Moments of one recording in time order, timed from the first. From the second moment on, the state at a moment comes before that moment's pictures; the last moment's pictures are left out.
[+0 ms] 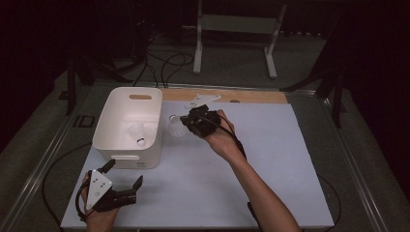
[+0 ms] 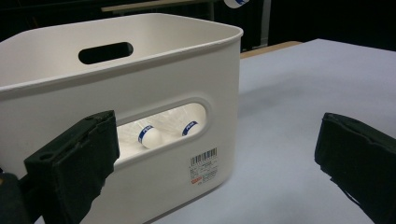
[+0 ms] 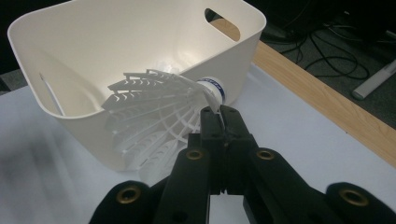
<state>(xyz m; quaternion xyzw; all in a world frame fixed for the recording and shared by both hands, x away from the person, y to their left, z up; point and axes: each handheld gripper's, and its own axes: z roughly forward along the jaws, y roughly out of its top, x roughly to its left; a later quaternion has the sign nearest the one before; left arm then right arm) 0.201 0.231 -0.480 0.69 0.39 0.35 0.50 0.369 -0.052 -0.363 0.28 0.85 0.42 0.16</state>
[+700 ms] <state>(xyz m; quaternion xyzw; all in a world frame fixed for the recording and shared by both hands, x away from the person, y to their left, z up) 0.201 0.231 -0.480 0.69 0.39 0.35 0.50 0.372 -0.050 -0.354 0.28 0.84 0.43 0.16</state>
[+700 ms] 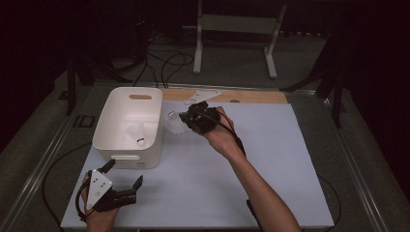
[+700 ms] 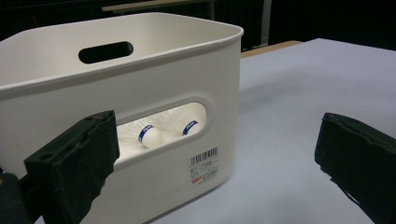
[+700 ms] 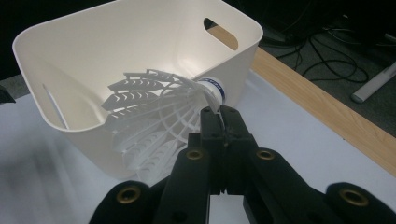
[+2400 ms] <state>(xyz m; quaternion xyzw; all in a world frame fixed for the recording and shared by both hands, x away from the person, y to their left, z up) 0.201 0.232 -0.480 0.69 0.39 0.35 0.50 0.377 -0.036 -0.325 0.28 0.83 0.45 0.17</state>
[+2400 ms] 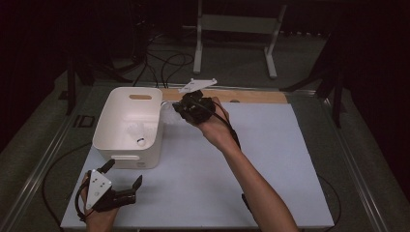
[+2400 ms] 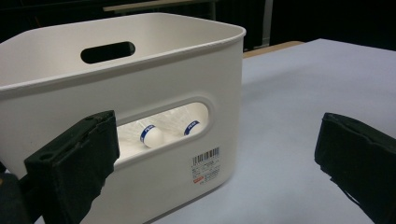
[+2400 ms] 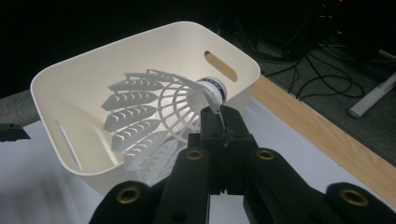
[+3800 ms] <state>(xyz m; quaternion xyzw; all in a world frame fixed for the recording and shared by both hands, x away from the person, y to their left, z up) 0.201 0.233 -0.480 0.69 0.39 0.35 0.50 0.384 -0.014 -0.317 0.28 0.82 0.47 0.16</state>
